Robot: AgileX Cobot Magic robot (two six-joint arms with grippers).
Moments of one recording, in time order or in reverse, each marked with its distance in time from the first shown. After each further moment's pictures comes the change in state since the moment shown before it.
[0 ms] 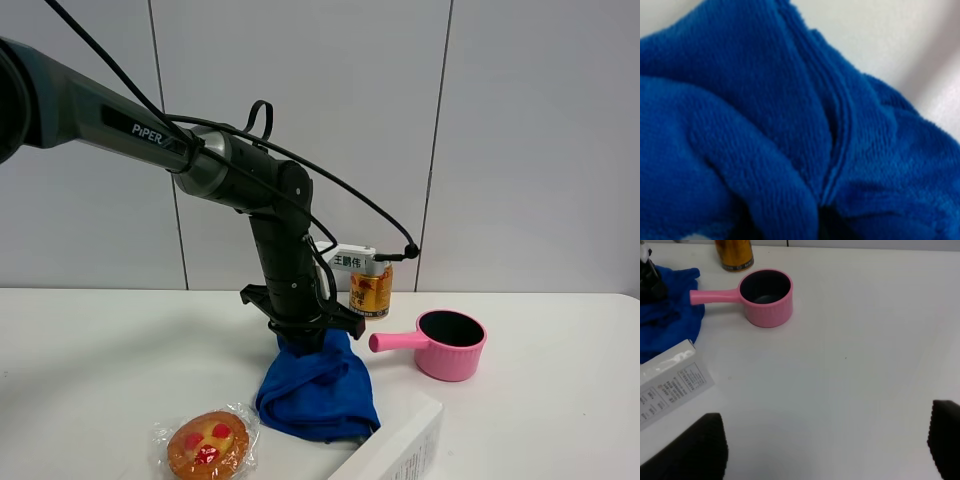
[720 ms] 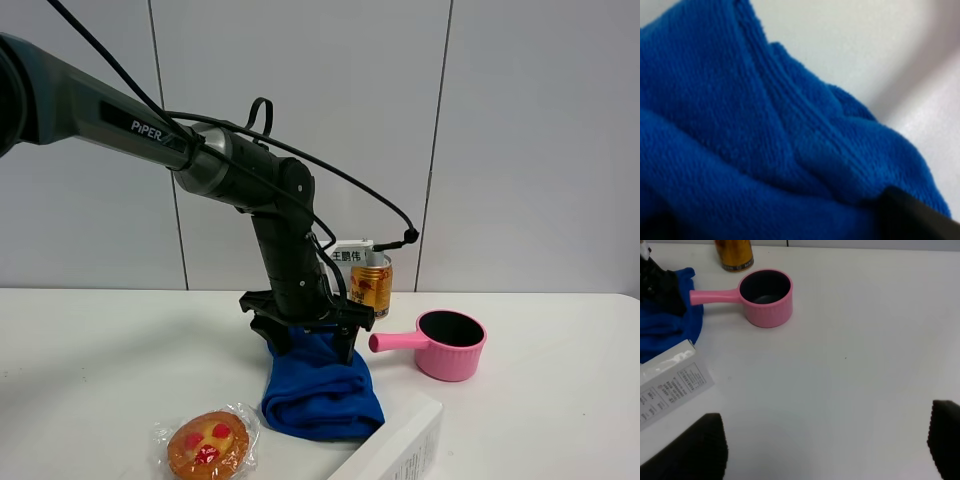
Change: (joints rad) left arm -0.003 -0.008 0.005 -0.039 -0.008 -0.145; right arm 0.000 0.000 0.000 0.000 0.000 0.000
